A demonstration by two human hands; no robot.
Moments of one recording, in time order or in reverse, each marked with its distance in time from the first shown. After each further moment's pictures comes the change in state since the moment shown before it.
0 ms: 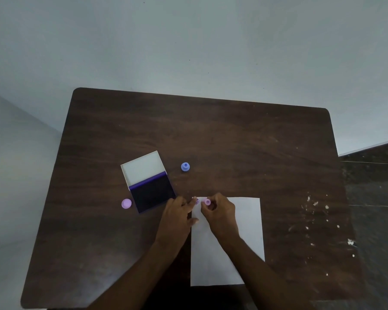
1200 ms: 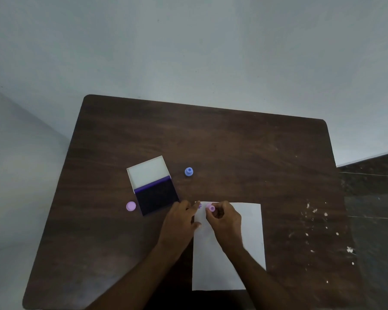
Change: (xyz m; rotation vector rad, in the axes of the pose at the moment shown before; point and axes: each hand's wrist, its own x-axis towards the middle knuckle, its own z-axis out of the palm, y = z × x) left_hand -0.008 0.004 -0.006 -0.016 -0.010 0.008; right_hand -0.017 0.005 -0.004 0.088 0.111 -0.058
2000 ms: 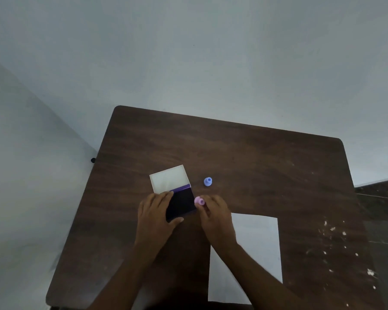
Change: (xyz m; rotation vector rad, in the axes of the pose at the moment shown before) left_hand -0.027 -0.090 -0.064 -0.021 0.401 -0.030; right_hand -0.012 -0.074 0.031 -0.048 -0.156 -0.378
